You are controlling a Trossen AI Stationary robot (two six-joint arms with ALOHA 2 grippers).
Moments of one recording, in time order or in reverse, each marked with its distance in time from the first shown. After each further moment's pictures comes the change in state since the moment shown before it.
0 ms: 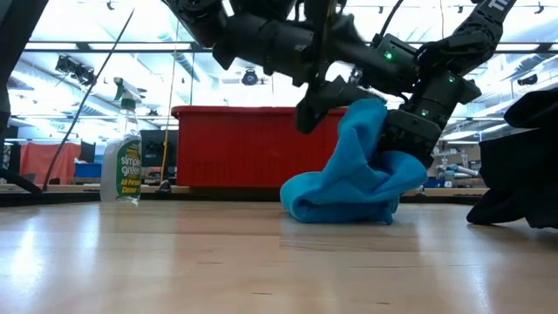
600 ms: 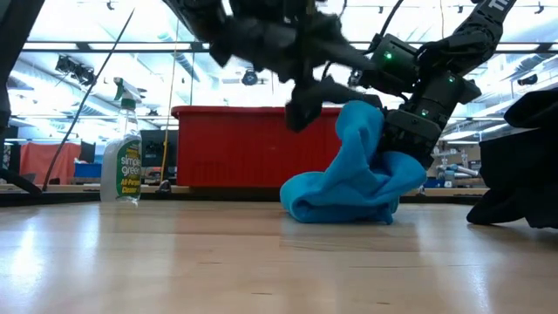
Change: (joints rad) left arm 0.042 -0.037 0.000 -0.115 0.154 0.036; right arm 0.000 0.000 0.000 0.000 0.000 0.003
